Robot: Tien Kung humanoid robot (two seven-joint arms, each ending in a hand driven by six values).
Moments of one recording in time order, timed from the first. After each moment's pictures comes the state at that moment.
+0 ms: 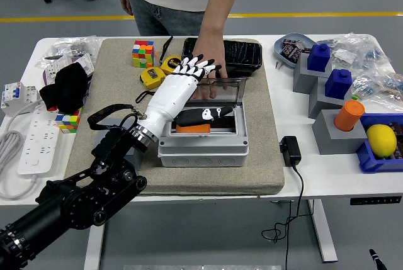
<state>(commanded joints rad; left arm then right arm) -0.51 0.05 -0.76 -1.06 1.99 0.52 -0.17 0.11 -0.07 1.42 0.18 -1.27 -0.13 0.00</state>
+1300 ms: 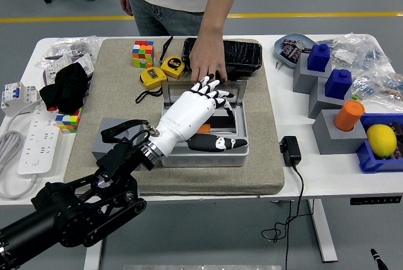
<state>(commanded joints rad) -0.50 0.13 -0.60 -1.22 2.11 0.48 -0.04 0.11 -0.08 1.42 0.18 -1.26 -0.13 0.00</state>
